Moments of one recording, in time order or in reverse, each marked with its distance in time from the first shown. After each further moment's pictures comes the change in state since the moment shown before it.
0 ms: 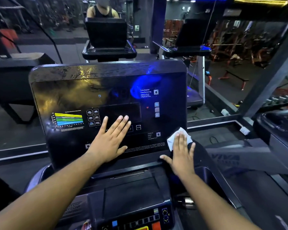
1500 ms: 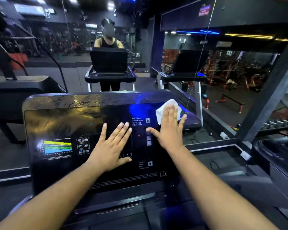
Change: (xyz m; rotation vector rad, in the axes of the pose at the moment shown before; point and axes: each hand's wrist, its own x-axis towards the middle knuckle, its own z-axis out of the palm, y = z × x) left_hand 0.077 -0.007 -0.023 0.017 -0.001 -0.047; right_hand 0.150 -0.035 -0.149 0.032 0.323 -0.090
